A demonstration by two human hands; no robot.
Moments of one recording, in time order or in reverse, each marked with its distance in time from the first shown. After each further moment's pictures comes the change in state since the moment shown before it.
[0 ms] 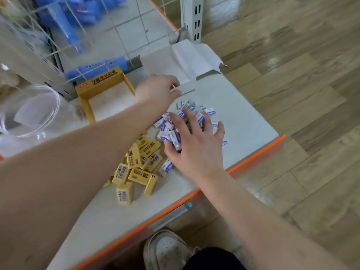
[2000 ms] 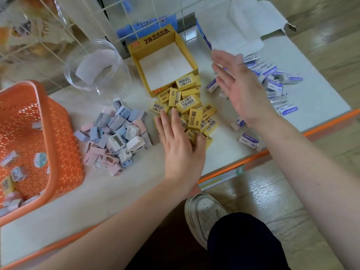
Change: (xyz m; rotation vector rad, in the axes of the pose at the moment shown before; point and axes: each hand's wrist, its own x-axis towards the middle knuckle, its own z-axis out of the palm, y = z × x) left_hand -0.209 -0.023 0.024 -0.626 0.046 -0.380; right_hand 0.034 -0.021 -0.019 1.398 -0.379 0.064
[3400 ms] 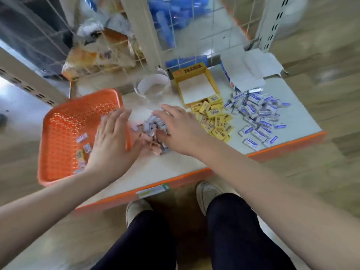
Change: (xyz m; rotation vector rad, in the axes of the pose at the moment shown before) left_hand -0.073 -0.020 -0.227 0.547 0.165 0.168; right_hand -0.058 -0.094 0.168 -1.112 -0.385 -0.226
